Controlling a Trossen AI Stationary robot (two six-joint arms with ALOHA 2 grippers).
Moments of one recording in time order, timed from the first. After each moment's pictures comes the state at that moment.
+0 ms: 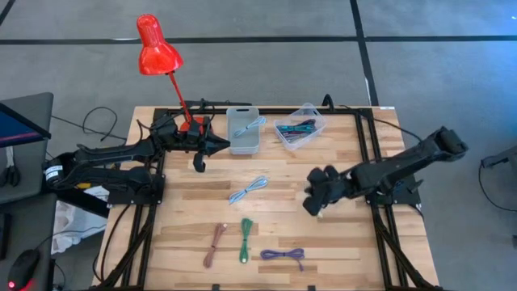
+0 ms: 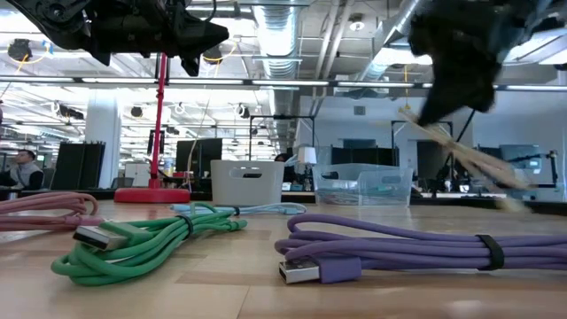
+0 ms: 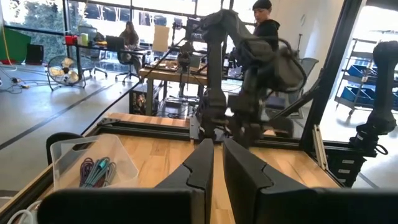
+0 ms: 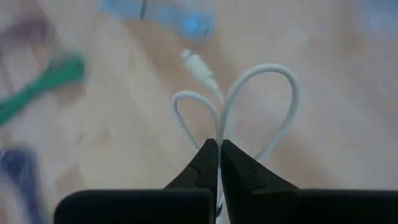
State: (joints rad) left arm 0.42 0.82 0.46 0.56 0.48 -0.08; right arm 0.35 1.24 0.77 -0.54 0.40 0.86
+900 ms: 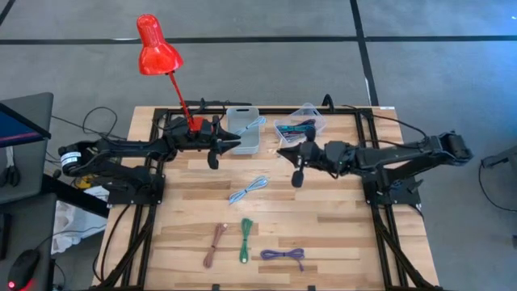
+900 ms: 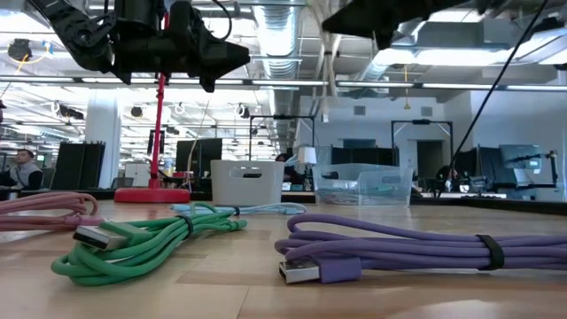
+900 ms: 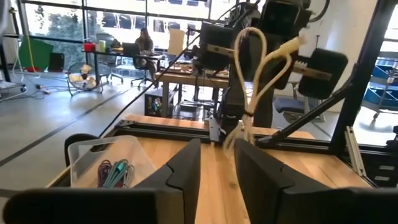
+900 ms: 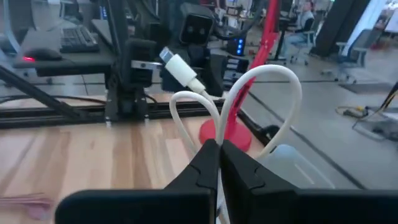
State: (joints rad) left arm 0.41 1.07 0.46 0.83 0.41 -0.06; right arm 0.08 1.21 0.77 0.30 0.38 -0.06
